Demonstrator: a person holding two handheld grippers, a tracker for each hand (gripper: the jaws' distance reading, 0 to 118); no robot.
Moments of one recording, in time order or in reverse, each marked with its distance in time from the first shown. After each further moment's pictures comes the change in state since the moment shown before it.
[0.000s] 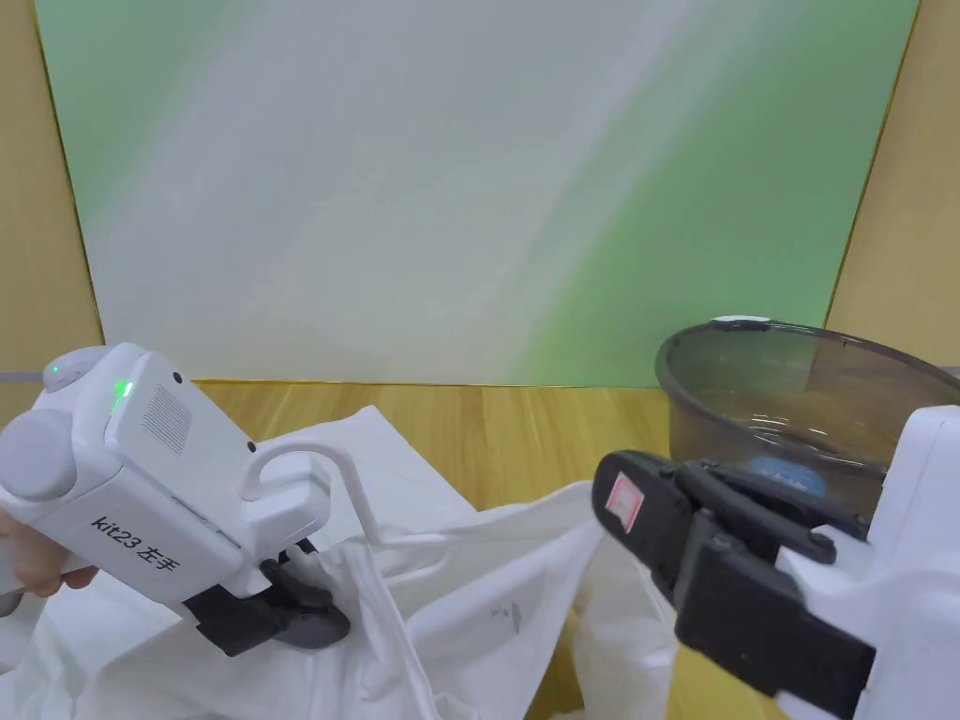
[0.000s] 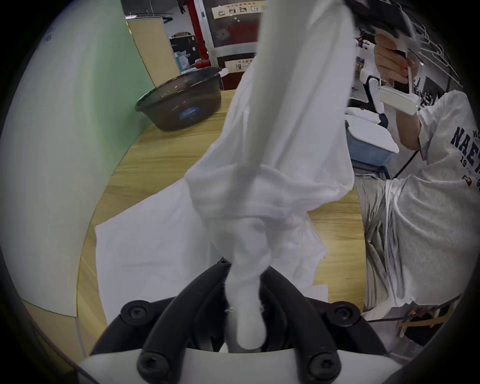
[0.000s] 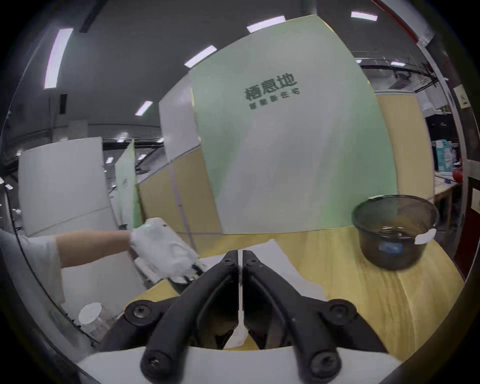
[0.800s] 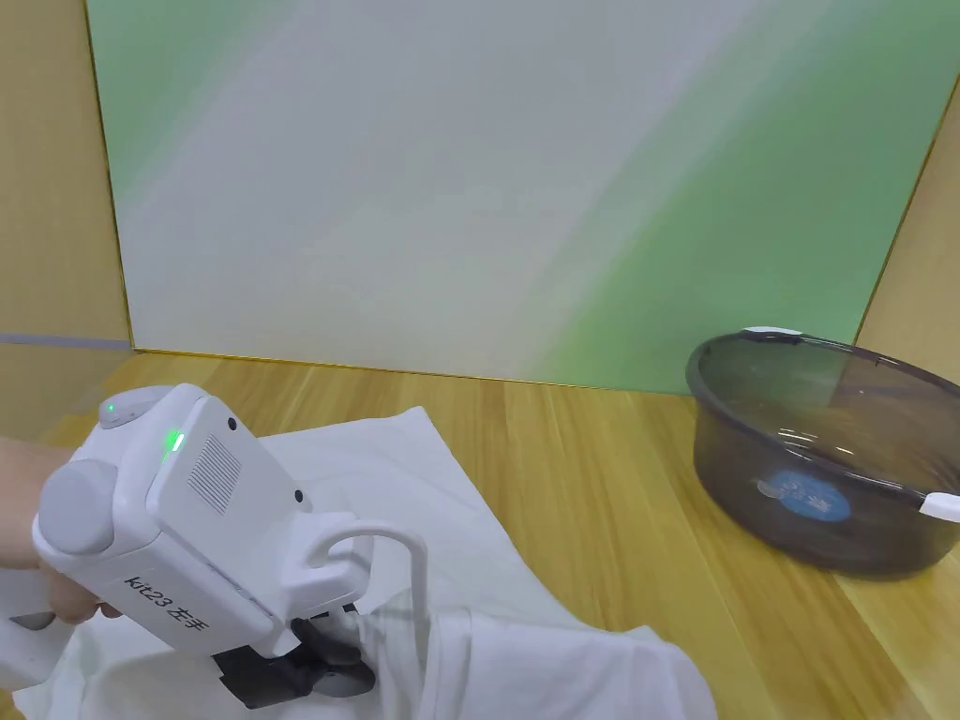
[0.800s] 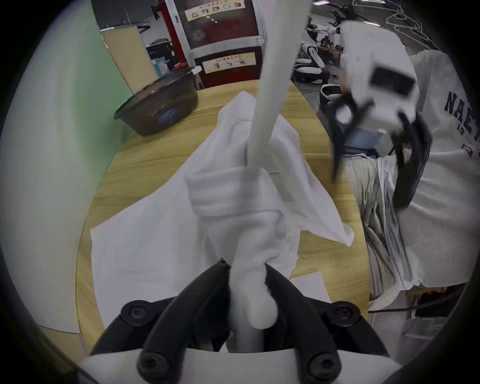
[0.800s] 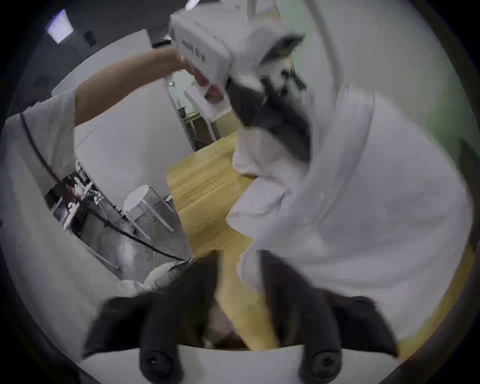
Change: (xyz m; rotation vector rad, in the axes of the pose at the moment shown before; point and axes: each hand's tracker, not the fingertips) left arm 0.021 -0.020 -0.019 0.002 -0.038 -0.115; right arm -0.003 -0.105 -0.084 -0.607 0.391 0.272
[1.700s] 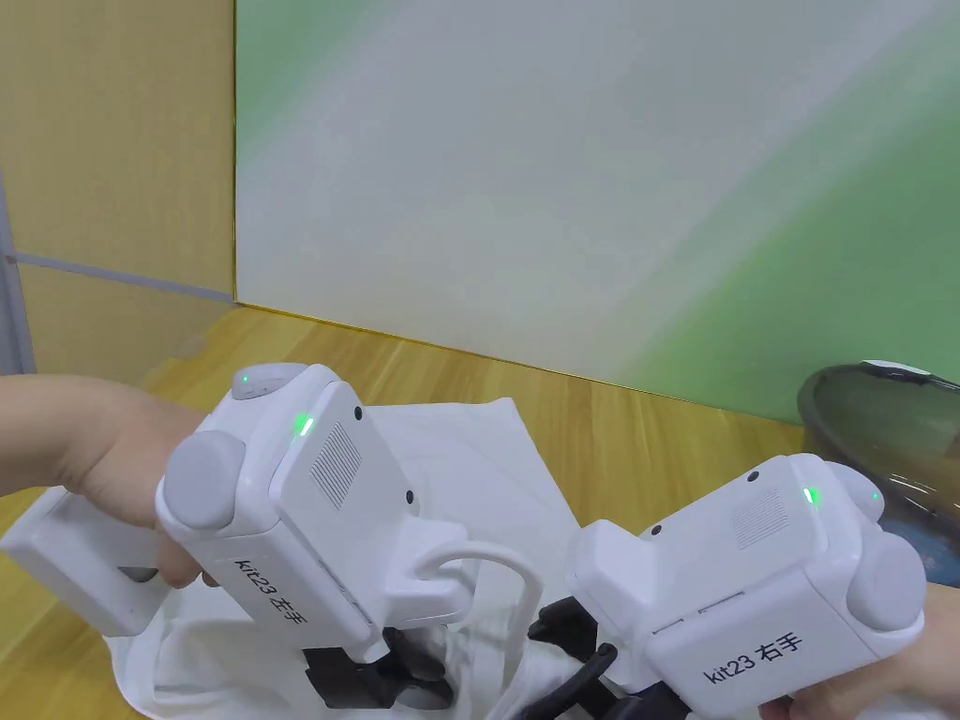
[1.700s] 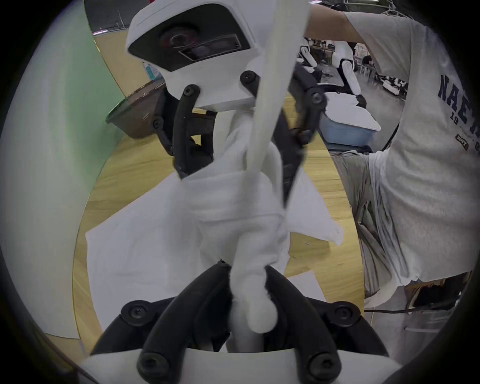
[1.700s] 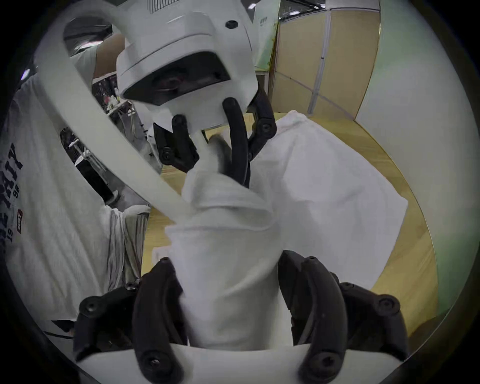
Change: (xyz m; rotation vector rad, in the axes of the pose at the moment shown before) left arm 0.004 -0.007 0.000 0.005 -0.039 -0.024; right arm 0.114 0.098 -0.064 -0.306 0.230 0.350
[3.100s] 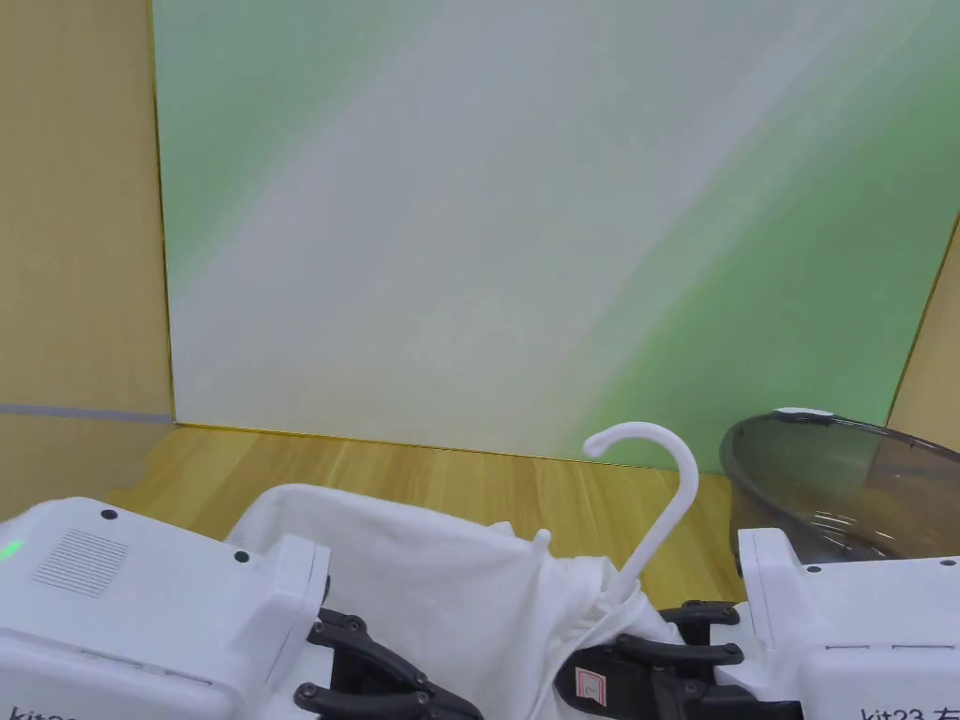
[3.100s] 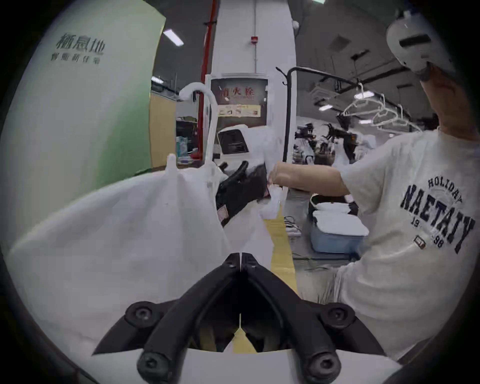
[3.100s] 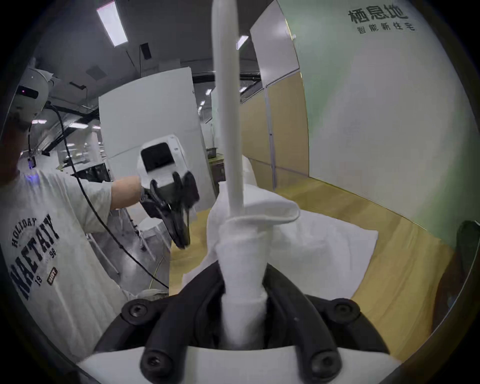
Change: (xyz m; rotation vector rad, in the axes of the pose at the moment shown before) left arm 0.035 -0.008 0.058 0.689 -0.007 0.264; right arm -0.034 -0.068 0.086 0.581 -0.159 -0.242
